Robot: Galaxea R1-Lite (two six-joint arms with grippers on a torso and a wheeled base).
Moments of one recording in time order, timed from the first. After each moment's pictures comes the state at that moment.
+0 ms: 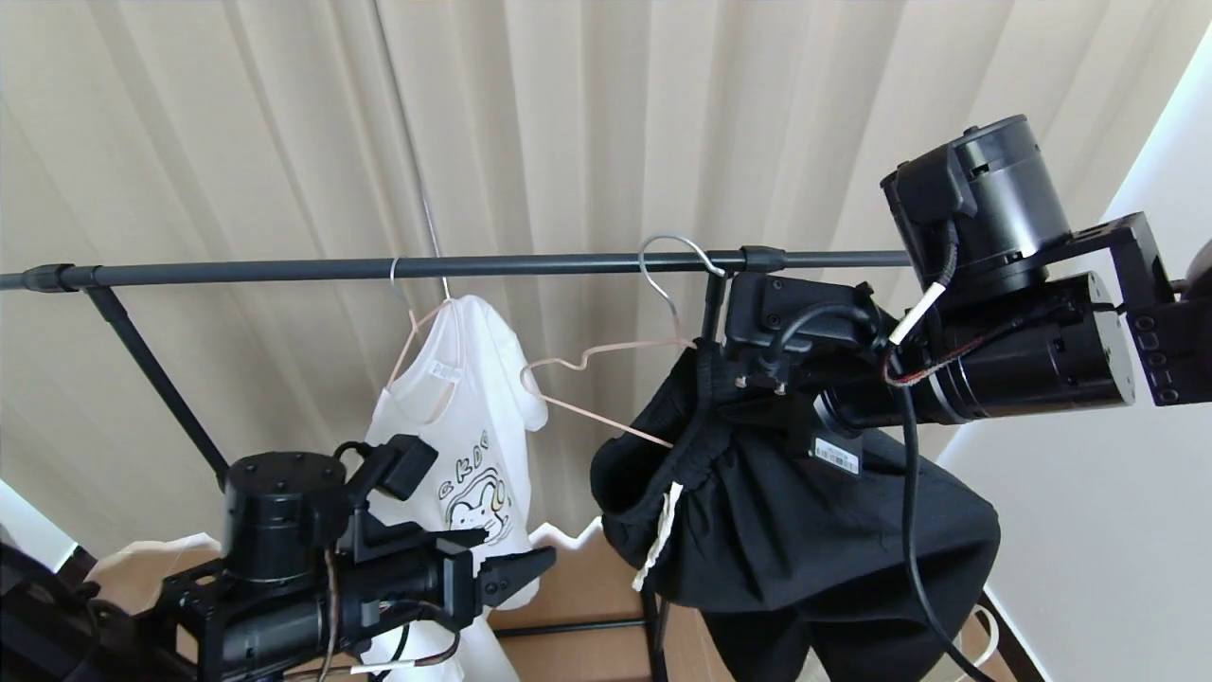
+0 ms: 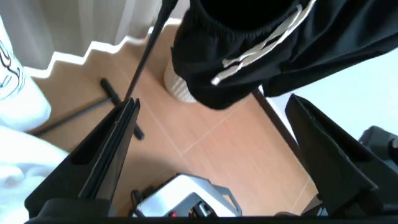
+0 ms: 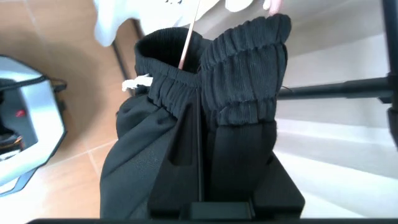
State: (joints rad) left arm -0.47 1.80 -0.34 -0.98 -0.33 -0.30; right arm 0.67 1.69 -1.35 0.32 0.03 -0.76
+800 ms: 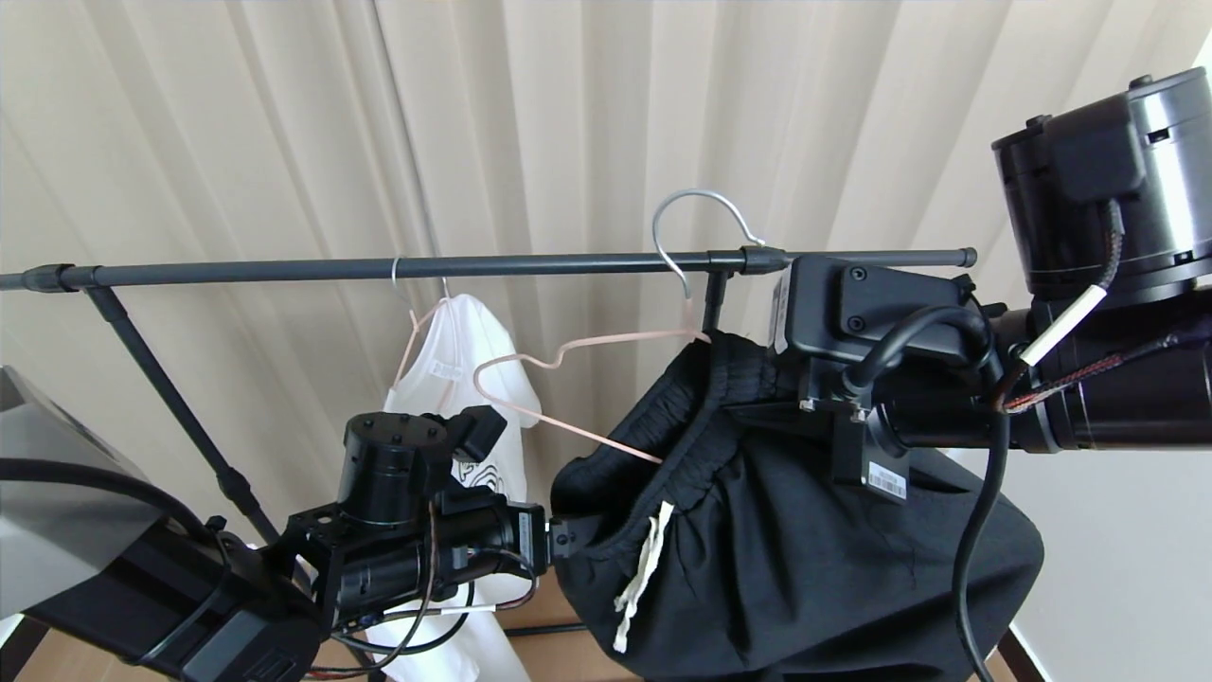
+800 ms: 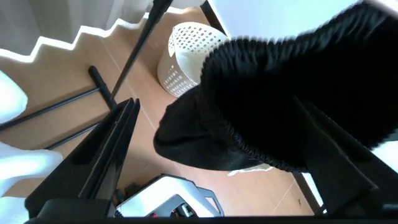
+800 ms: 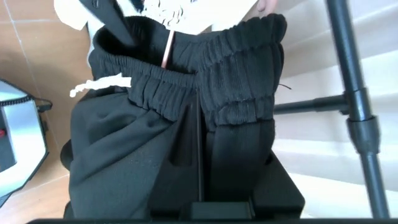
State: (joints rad) left arm -0.55 1.92 -0.56 -0.87 -0.26 -0.38; right arm 0.74 1.56 -1.26 0.26 0.03 -0.76
